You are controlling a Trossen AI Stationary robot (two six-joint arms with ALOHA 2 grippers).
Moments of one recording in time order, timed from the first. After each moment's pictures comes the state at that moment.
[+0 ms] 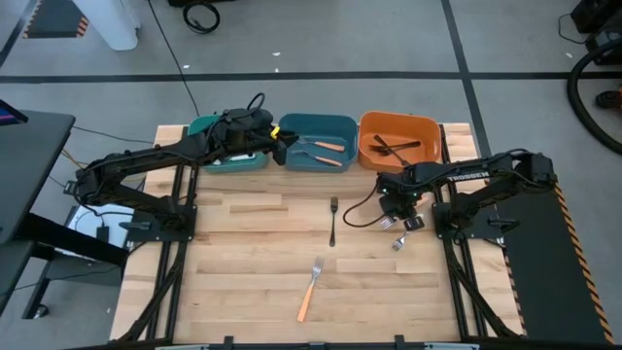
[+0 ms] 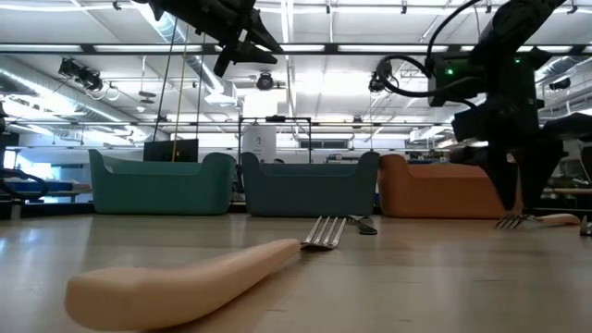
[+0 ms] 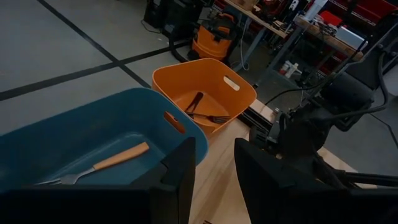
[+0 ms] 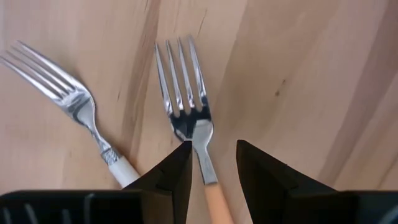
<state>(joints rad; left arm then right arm) 0.39 1.30 1.06 -0.06 -0.04 -0.43 -0.22 1.27 0.62 -0.84 -0.11 -0.47</state>
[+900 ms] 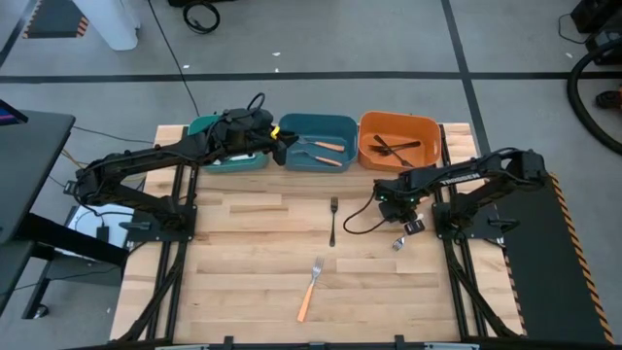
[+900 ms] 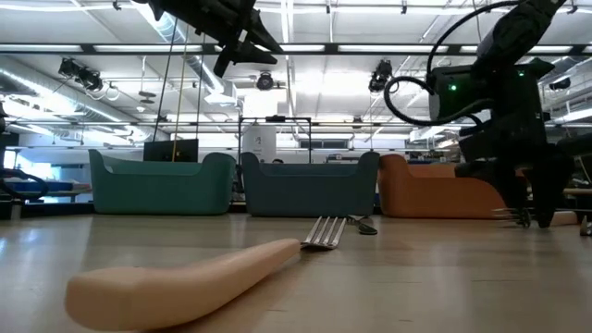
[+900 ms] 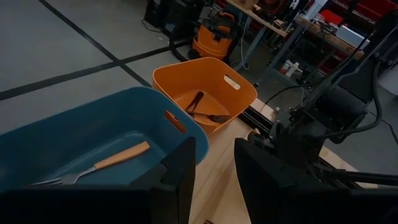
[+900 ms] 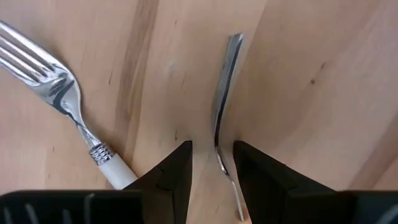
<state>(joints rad) 0.38 1.30 1.06 -0.06 -0.04 -0.43 -0.18 1.38 0.57 -0.78 -0.06 -0.46</state>
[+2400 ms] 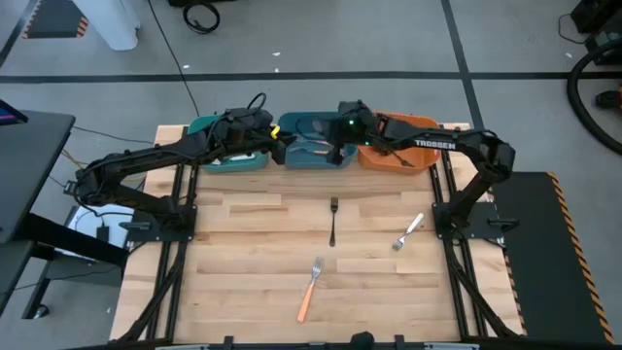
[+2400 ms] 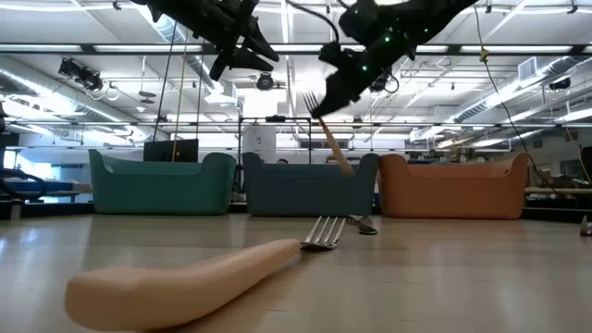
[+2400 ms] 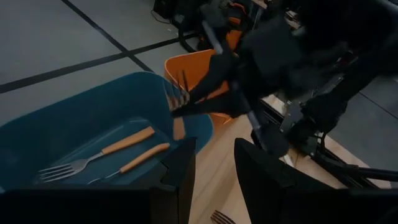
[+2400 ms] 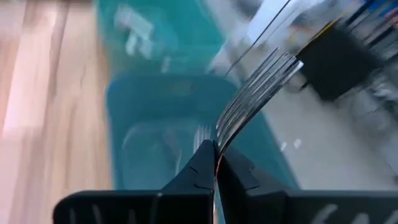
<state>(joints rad) 0.40 1.30 1.06 -0.11 -0.04 -0.43 -0.45 1.62 1.24 -0.17 0.08 -0.39</state>
